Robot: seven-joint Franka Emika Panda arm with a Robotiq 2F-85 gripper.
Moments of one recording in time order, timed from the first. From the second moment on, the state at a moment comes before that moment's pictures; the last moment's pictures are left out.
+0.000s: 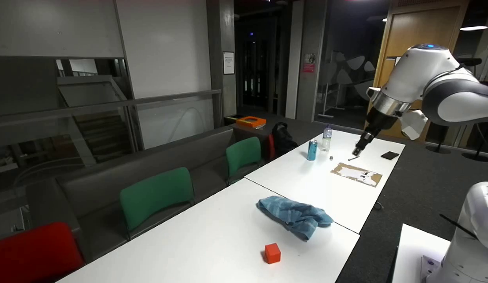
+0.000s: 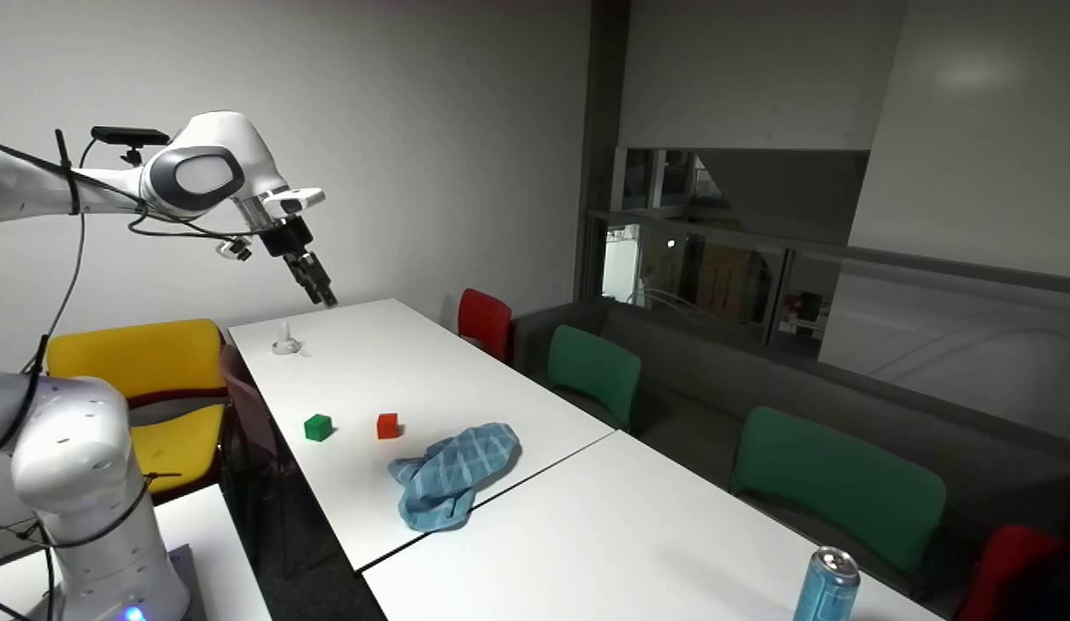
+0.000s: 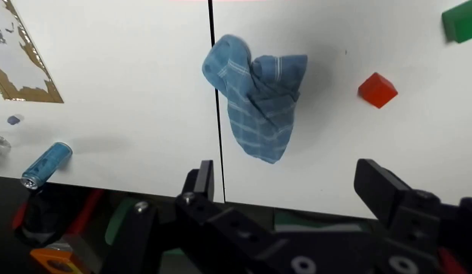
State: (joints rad) arm 0.00 -0.91 0.17 -2.50 -0.09 1.94 0.18
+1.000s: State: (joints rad) arm -0.07 -0.45 -0.02 -2.43 -0.07 2.08 0.12
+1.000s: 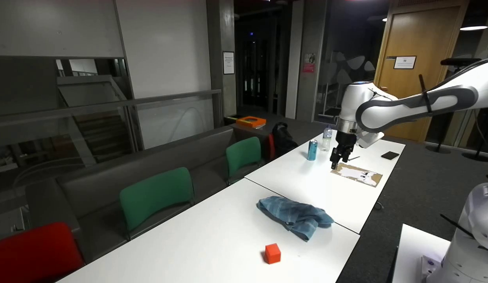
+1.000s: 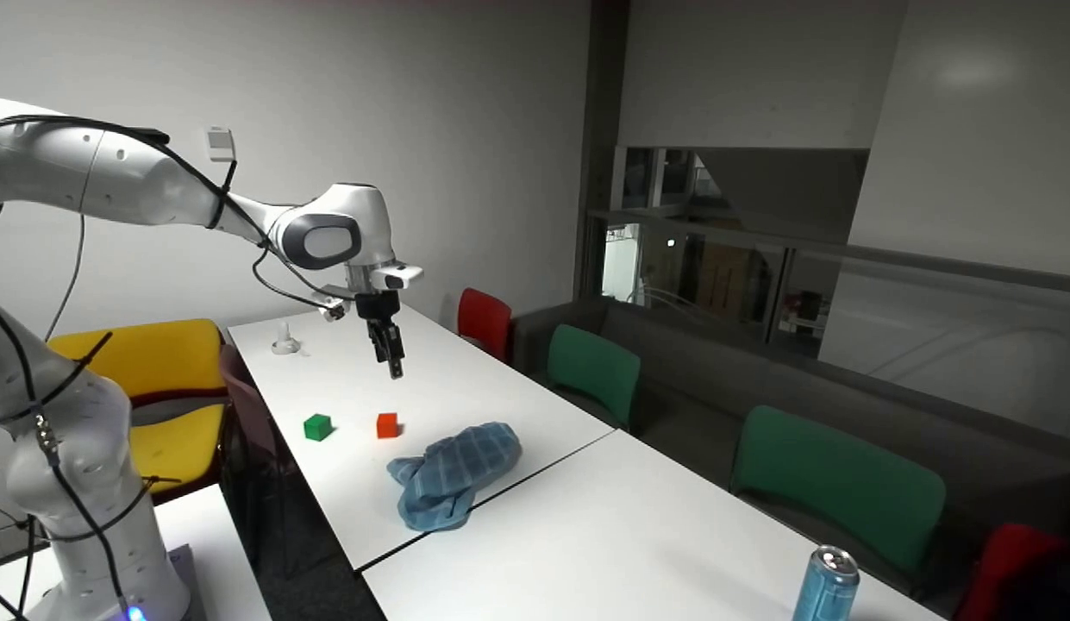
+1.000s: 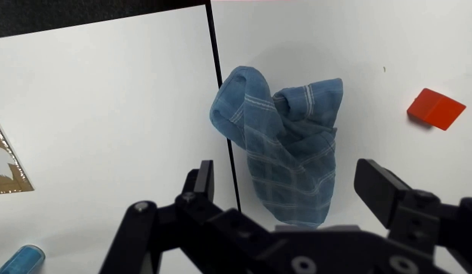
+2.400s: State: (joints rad) arm -0.07 0.02 -0.11 -2.18 0.01 1.95 -0.54
